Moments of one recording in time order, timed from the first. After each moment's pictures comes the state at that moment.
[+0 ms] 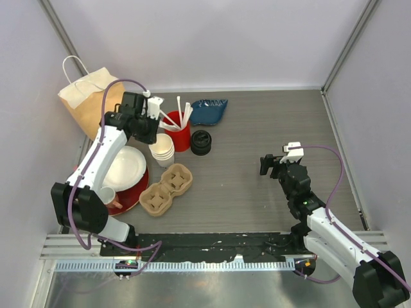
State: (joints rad) left arm -0.21 1.48 1.40 -0.87 0.15 0.15; right arm 0.39 0.73 0.23 0.29 0.26 0.15
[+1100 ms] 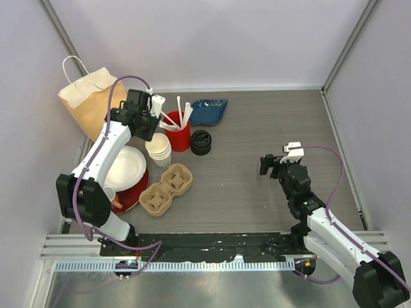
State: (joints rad) left arm -0.23 1.54 1.44 -0.85 -0.04 0.24; right arm 0.39 0.73 0.23 0.29 0.26 0.15
